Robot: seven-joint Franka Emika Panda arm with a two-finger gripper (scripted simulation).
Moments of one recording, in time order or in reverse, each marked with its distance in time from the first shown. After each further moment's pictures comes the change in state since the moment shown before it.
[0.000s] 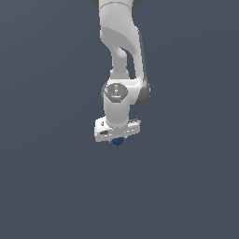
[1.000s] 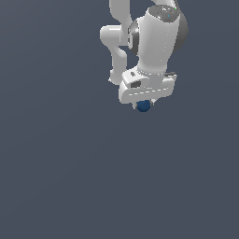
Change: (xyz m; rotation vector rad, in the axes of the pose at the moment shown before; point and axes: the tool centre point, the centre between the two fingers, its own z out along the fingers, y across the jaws) arm -0.035 -0.119 -0.169 -0.002 0.002 -0.002
